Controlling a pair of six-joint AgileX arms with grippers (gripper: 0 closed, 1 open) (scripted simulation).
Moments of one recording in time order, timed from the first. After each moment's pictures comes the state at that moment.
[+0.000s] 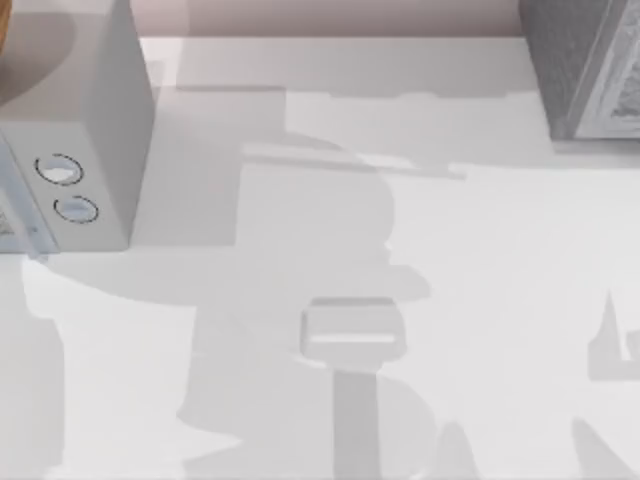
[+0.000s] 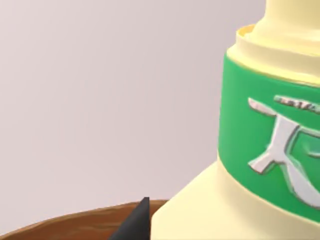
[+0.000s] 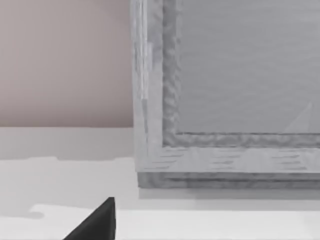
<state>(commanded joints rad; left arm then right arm) 0.28 1.50 0.99 0.49 0.31 0.02 0.00 0.00 0.00 0.00 0.00 0.00</state>
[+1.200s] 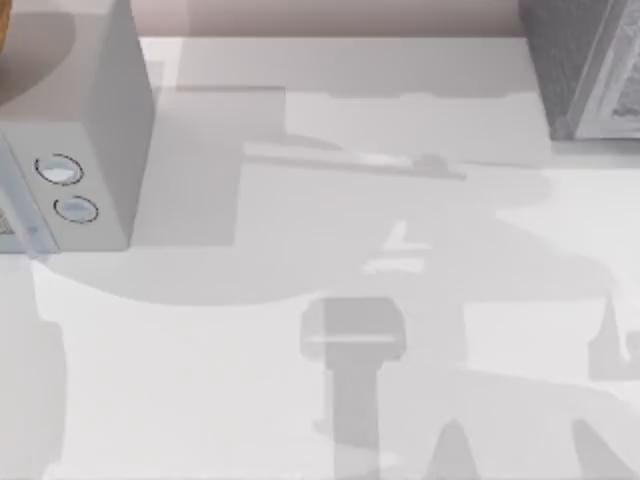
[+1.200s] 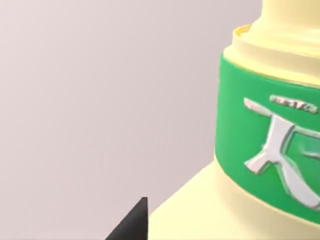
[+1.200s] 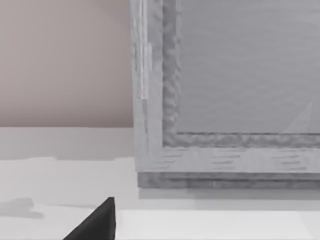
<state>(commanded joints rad) 0.26 1.50 1.40 0.11 0.30 0.02 0.00 0.00 0.00 0.00 0.00 0.00</state>
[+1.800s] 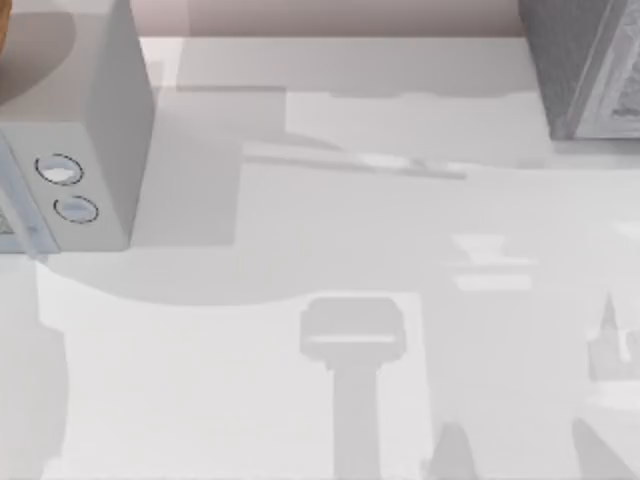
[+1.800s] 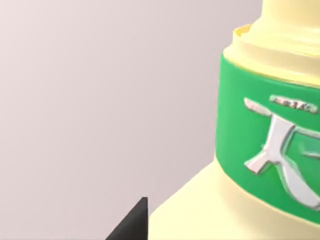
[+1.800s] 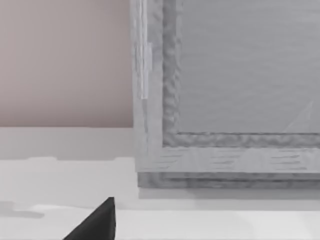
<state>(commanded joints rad) 0.27 1.52 1.63 -0.11 0.30 0.02 0.00 0.00 0.00 0.00 0.00 0.00</state>
